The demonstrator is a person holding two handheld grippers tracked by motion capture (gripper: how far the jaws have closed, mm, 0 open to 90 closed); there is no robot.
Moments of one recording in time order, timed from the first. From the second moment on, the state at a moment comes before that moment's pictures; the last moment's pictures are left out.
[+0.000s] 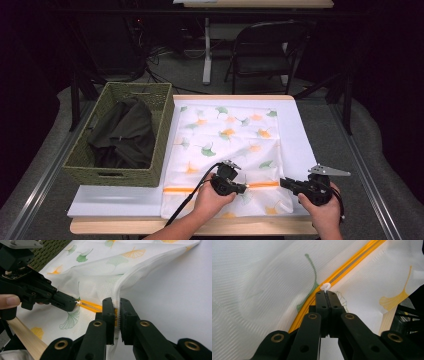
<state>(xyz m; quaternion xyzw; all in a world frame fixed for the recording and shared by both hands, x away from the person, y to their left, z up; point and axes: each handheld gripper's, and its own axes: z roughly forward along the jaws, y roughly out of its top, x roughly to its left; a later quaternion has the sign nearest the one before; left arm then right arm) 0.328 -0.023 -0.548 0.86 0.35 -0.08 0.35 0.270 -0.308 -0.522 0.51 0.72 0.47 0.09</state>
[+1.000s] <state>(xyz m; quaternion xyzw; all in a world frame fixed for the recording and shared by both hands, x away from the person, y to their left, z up) 0.323 0.021 -0.549 0.85 0.38 -0.07 0.36 0.269 -0.310 -0.523 0.51 0.71 0.47 0.09</state>
